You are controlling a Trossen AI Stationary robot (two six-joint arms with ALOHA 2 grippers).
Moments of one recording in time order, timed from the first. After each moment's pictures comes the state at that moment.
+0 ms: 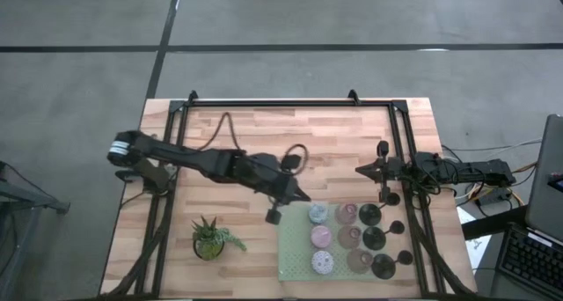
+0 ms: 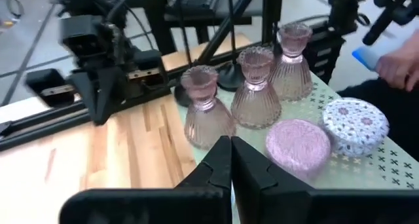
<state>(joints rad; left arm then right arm) -0.18 1.63 1.48 -0.24 0.08 0.20 0.06 0.04 0.05 -0.08 0.13 -0.03</state>
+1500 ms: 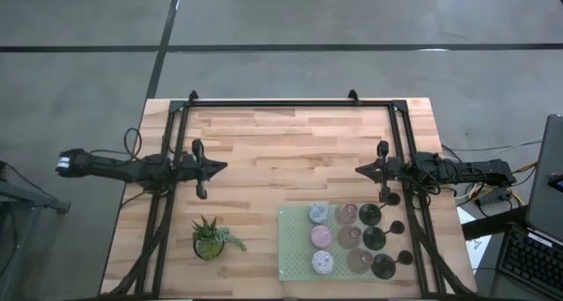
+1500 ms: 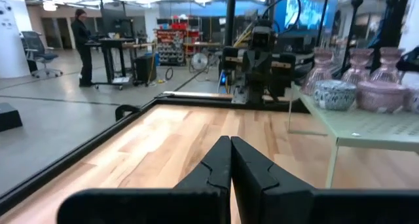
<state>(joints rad) -0.12 0.28 0.04 0.29 -0.30 0.00 0.06 0.04 0.05 -0.08 0.13 -0.03</state>
